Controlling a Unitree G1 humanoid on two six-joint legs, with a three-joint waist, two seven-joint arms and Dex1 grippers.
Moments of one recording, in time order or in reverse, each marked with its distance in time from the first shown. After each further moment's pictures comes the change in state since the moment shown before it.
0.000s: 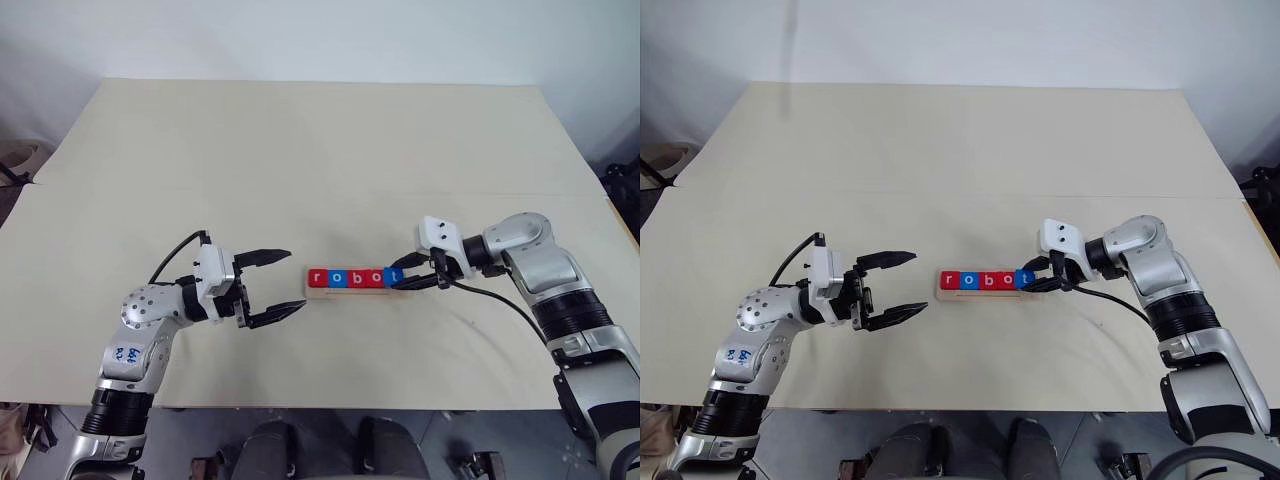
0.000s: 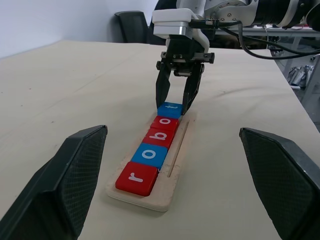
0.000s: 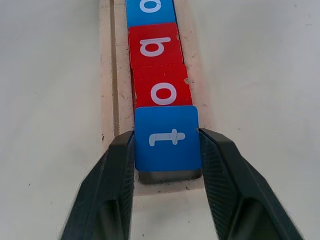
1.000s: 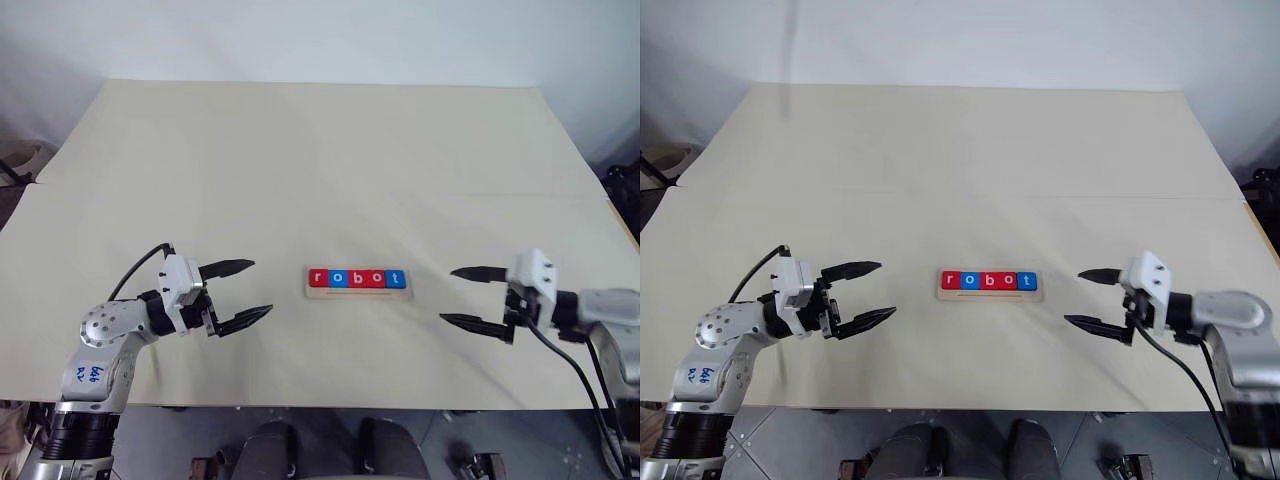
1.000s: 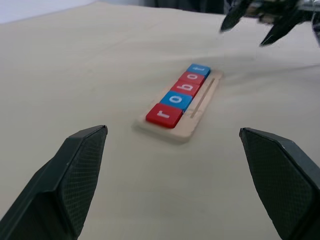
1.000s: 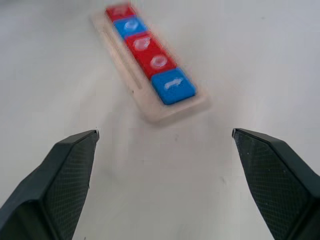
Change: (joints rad) left arm 0.119 0.110 0.117 0.030 0.016 0.008 0.019; right arm 0.748 -0.046 -0.580 -0.533 0.319 -0.060 -0.185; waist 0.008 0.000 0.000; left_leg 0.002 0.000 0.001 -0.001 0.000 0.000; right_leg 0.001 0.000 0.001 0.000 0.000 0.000
